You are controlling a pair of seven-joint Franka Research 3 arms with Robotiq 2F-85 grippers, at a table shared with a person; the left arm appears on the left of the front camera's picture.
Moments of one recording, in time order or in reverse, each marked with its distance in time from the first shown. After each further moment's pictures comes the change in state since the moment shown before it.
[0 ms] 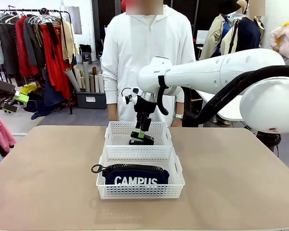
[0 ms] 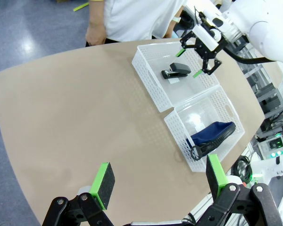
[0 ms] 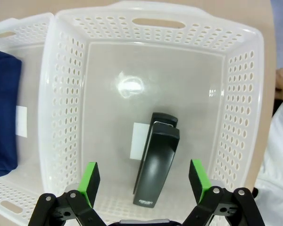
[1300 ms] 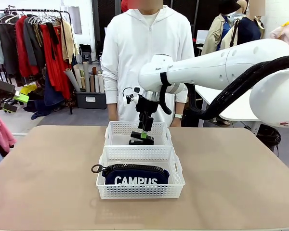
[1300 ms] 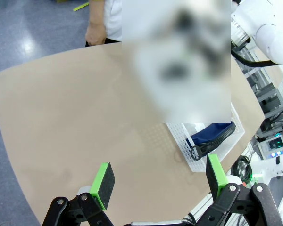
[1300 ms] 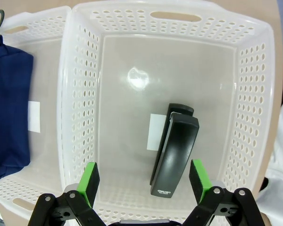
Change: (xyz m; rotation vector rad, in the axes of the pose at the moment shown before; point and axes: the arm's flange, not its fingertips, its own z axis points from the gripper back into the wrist) left arm 0.000 0.000 0.000 0.000 0.000 0.000; right arm -0.002 0.016 0.005 0.014 0.026 -0.026
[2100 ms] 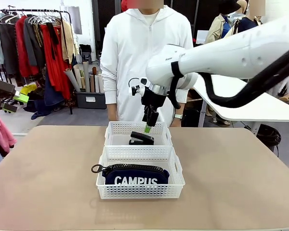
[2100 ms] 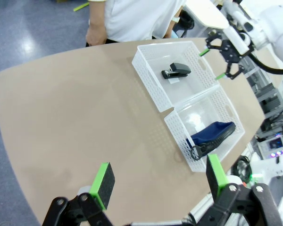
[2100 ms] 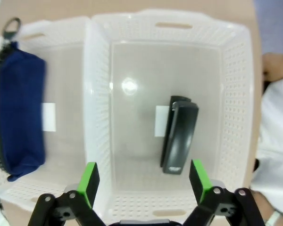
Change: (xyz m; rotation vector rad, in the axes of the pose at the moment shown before) left arm 0.000 0.000 0.000 0.000 0.000 0.000; right arm -0.010 0.053 0.050 -0.107 -0.054 -0.044
